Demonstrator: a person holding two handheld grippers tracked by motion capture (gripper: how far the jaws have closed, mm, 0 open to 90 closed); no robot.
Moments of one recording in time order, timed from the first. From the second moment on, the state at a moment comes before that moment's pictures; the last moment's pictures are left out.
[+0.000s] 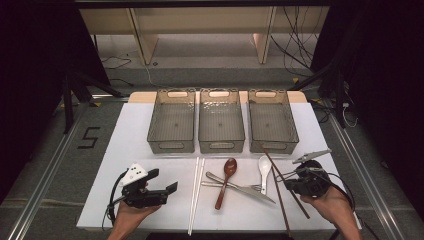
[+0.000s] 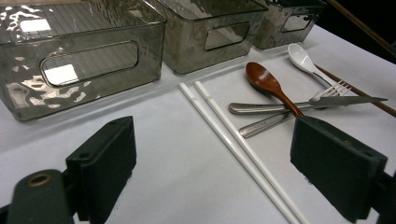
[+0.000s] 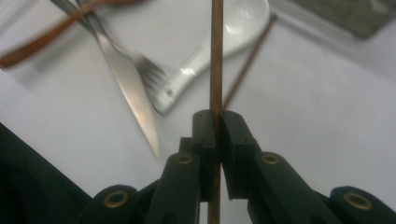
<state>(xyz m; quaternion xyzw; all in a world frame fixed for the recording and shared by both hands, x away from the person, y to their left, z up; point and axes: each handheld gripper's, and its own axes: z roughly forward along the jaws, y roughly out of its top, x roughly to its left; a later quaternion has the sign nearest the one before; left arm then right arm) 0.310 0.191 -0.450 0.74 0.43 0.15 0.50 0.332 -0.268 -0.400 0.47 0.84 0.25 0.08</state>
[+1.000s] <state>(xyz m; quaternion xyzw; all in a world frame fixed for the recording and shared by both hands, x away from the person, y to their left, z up) 0.314 0.129 -0.436 0.74 0.42 0.05 0.52 0.359 -0.153 -0.383 0.40 0.82 0.41 0.08</state>
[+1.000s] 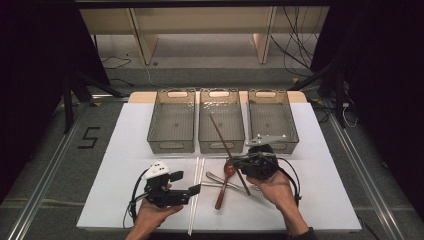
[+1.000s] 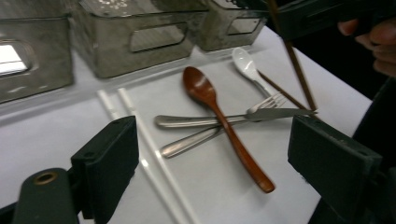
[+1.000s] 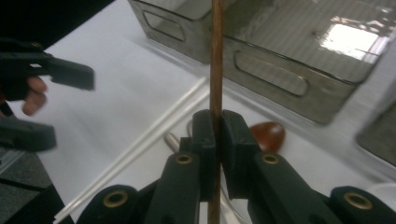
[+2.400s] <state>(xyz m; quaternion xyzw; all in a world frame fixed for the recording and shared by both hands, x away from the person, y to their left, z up) 0.339 0.074 -0.443 0.71 0.42 -0.09 0.56 0.348 -0.123 -0.392 0.38 0.81 0.45 0.05</state>
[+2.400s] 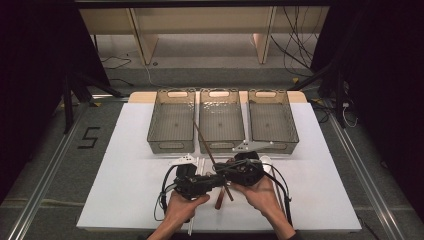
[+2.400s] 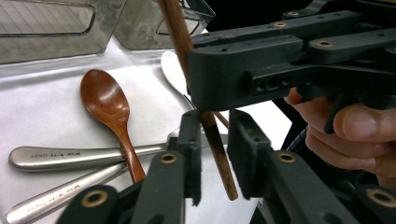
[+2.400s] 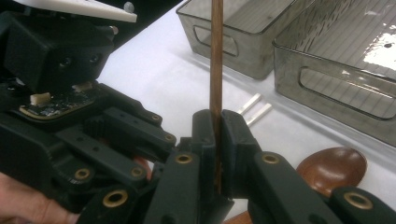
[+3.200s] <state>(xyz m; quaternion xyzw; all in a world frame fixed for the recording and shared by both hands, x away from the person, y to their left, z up) 0.365 0.127 -0.426 0.70 0.47 -0.05 0.53 0.337 -0.178 -0.386 0.42 0.81 0.39 0.09</state>
